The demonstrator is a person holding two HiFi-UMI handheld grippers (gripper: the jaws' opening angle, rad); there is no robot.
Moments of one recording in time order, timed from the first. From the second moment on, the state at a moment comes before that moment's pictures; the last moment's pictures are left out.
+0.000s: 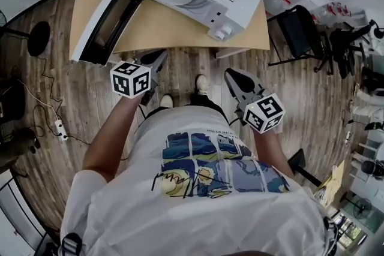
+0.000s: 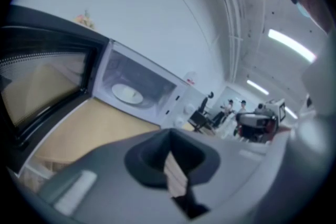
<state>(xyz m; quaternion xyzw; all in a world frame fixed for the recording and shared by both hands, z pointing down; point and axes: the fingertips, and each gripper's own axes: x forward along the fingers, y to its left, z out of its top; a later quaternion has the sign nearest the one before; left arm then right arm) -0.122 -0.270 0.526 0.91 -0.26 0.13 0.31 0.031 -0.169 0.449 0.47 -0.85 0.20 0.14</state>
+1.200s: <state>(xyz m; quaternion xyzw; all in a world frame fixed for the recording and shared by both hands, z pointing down) -0.152 -0.203 0.498 0.94 -0.18 0.13 0.28 -0.037 -0.123 0.455 0.48 -0.84 0.18 0.16</state>
